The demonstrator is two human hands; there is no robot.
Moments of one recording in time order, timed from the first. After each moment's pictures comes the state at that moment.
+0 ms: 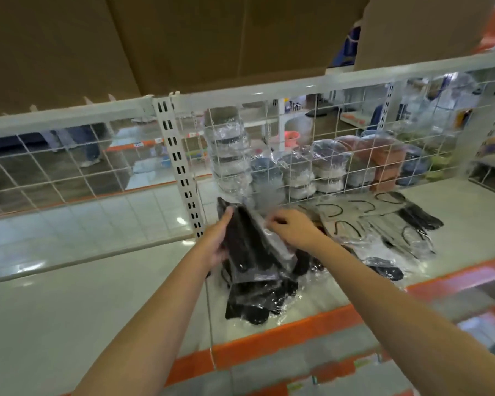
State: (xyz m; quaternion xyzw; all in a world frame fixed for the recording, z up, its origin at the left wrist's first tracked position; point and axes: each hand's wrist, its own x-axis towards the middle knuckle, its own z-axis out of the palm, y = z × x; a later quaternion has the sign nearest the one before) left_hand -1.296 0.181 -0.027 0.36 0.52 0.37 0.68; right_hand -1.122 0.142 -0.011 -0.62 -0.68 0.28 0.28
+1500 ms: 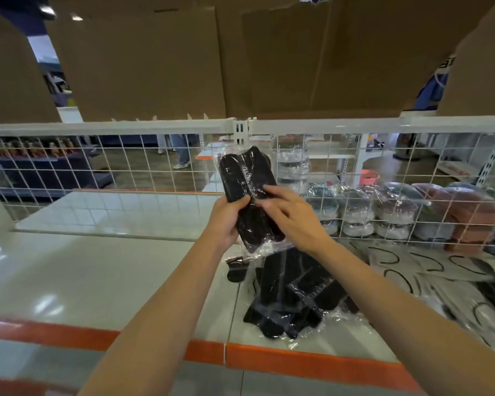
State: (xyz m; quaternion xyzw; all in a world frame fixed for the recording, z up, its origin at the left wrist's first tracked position) left_hand -1.322 0.150 0.040 0.37 0.42 0.64 0.53; right_hand -1.170 0.147 0.043 -0.39 -0.82 0.16 0.38
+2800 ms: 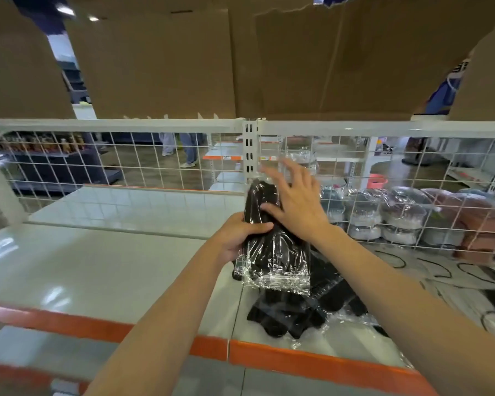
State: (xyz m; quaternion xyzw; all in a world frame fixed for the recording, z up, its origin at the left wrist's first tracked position) left_hand -1.329 0.128 0.023 0.47 0.45 0.48 0.59; right_hand -1.183 0.169 0.054 -0.44 -0.83 -0.15 0.32
